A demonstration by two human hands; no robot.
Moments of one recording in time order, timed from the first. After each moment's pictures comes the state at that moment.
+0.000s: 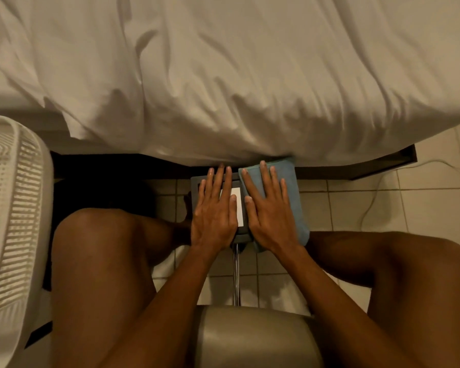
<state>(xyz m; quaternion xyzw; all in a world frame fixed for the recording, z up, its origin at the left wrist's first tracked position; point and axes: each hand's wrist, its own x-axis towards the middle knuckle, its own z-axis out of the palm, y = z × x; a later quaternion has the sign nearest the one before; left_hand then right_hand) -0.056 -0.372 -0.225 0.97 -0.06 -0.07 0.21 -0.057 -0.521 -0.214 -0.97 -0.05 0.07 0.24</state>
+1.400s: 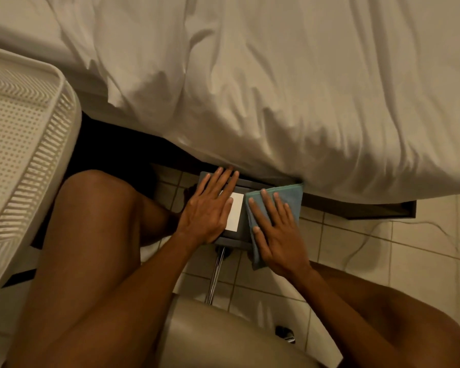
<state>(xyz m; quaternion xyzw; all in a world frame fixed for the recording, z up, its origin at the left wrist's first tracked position) -0.049 -0.355 -0.222 0.98 -0.09 -0.04 0.18 -0.060 -0.575 -0.210 -0.95 -0.25 0.13 0.12</state>
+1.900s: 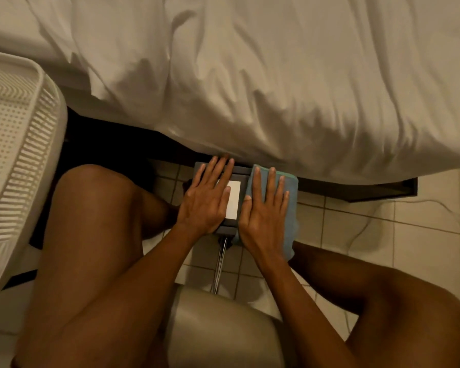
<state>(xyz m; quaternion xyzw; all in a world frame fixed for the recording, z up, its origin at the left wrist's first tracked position) -0.049 -0.358 -0.225 0.98 -0.08 -0.05 0.18 -0.070 -0.510 -0.212 -0.98 0.00 0.06 0.20</state>
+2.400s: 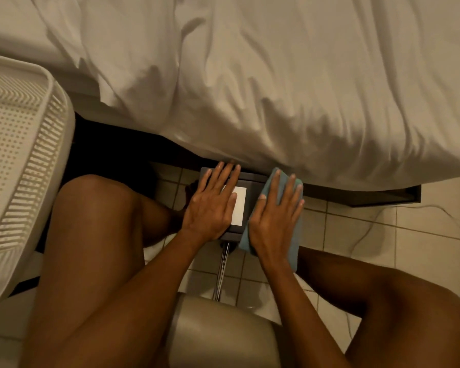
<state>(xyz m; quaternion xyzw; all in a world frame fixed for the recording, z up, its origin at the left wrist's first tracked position) -0.050 -0.357 -0.226 0.98 -0.09 -0.04 0.18 -0.061 -0.509 -0.216 -0.98 0.10 0.04 0.19</state>
